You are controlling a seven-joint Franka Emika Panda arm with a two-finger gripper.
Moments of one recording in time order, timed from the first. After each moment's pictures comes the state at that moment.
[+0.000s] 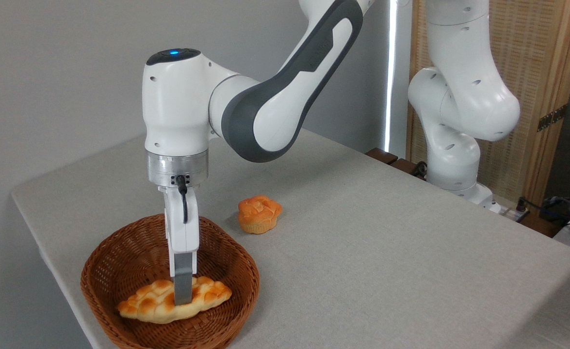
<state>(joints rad) -0.17 0.18 0.07 -1.94 0.04 2.39 1.01</state>
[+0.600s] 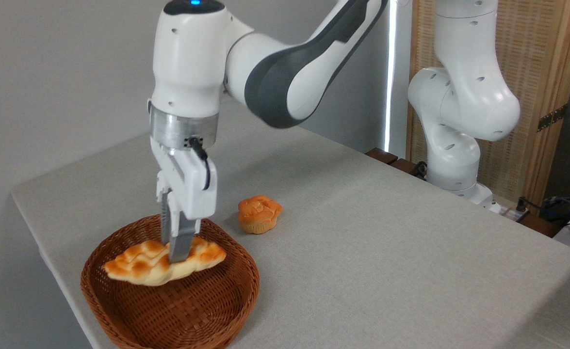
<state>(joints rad) -0.17 0.06 0.11 -1.93 -0.17 2.28 1.01</state>
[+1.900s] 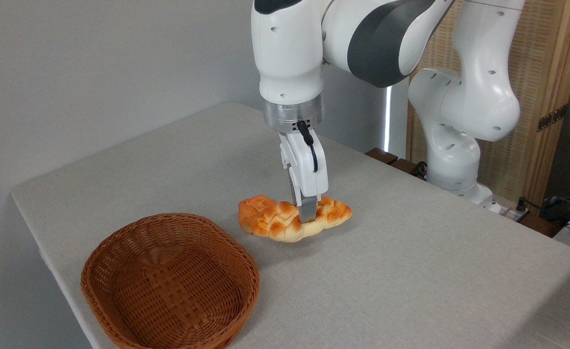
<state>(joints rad) -0.18 -0.30 0.23 -2.24 -0.08 1.87 1.29</state>
